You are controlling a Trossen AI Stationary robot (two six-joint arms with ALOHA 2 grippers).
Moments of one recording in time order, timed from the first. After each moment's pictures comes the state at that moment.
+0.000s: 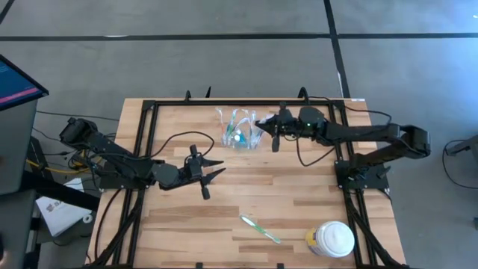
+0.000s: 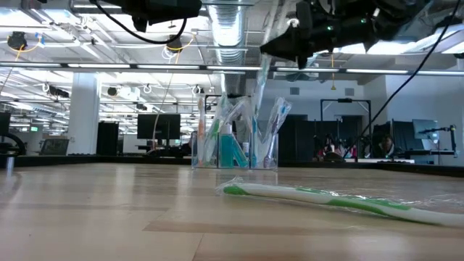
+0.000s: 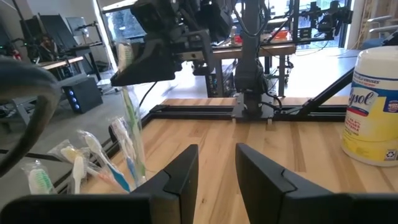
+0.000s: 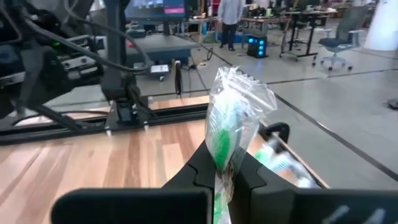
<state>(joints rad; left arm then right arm) -0.40 1.25 0.61 0.56 -0.76 0.06 -0.30 1.28 0.69 0.48 -0.08 0.02</state>
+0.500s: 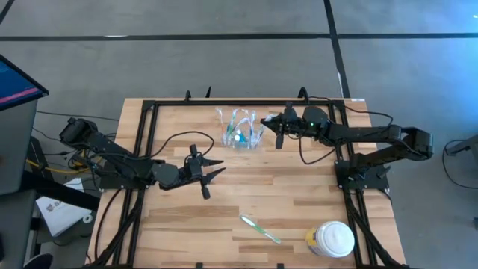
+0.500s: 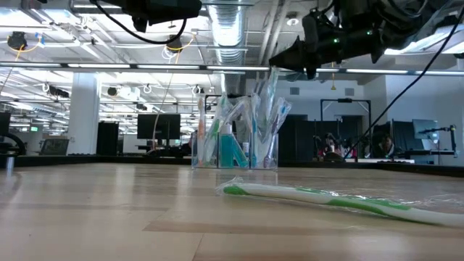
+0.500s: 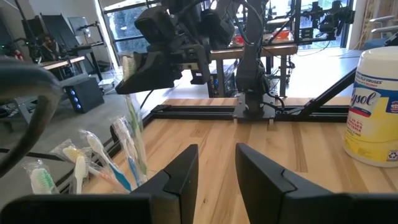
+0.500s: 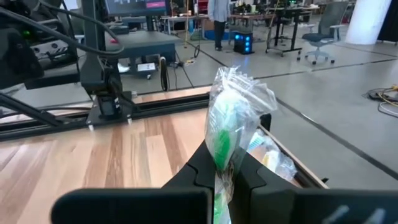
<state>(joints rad) -0.40 1.25 0.61 0.56 -0.77 0.06 -0.36 1.25 0.60 0.53 -0.08 0.03</state>
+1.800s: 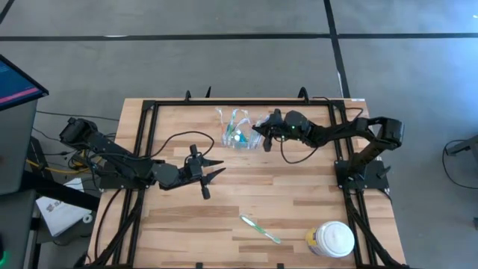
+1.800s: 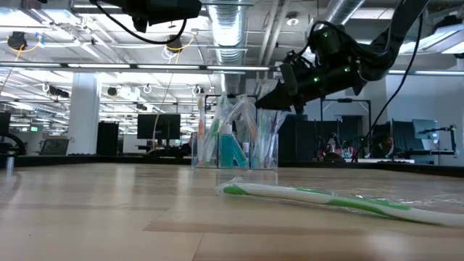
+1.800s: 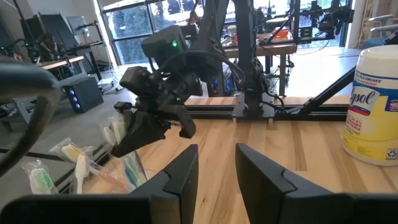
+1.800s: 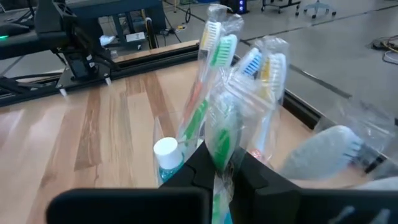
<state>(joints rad) -0.40 1.25 0.61 0.56 -0.76 0.06 -0.38 1.59 0.61 0.72 -0.08 0.09</state>
